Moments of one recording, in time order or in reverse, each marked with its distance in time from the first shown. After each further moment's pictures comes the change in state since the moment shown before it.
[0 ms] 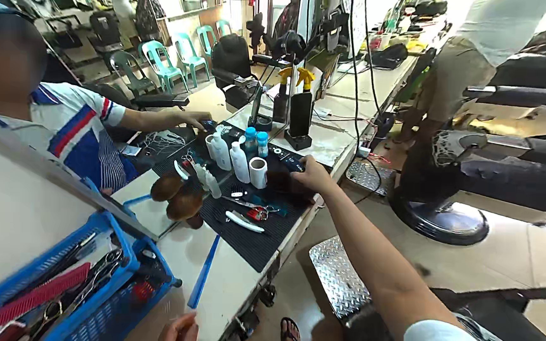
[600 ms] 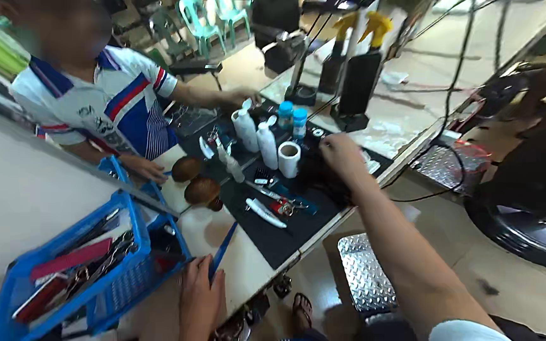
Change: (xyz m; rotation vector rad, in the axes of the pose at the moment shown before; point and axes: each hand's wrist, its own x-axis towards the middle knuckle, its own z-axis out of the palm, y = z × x) left_hand 0.062 0.012 0.050 0.682 -0.008 -0.188; right_hand 0.068 0.014 0.030 -0.234 0.014 -0.362
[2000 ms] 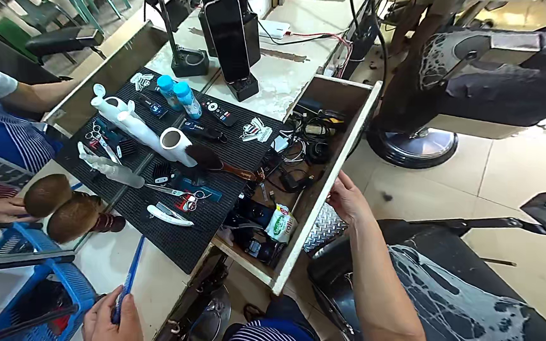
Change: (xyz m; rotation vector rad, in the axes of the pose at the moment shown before) left_hand -0.005 -0.006 0.028 -0.067 0.187 0.068; right_hand -0.268 0.185 -0.015 1.333 0.386 0.955
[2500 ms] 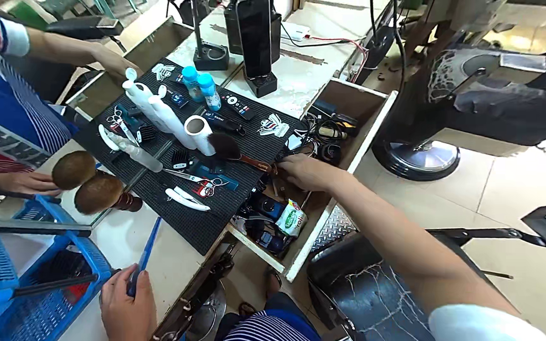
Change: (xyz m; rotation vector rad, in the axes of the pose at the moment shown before) left_hand -0.001 -0.005 0.000 -0.025 0.029 0.039; right_hand 0.002 -0.061 0.141 -1.742 -0.851 -0.744
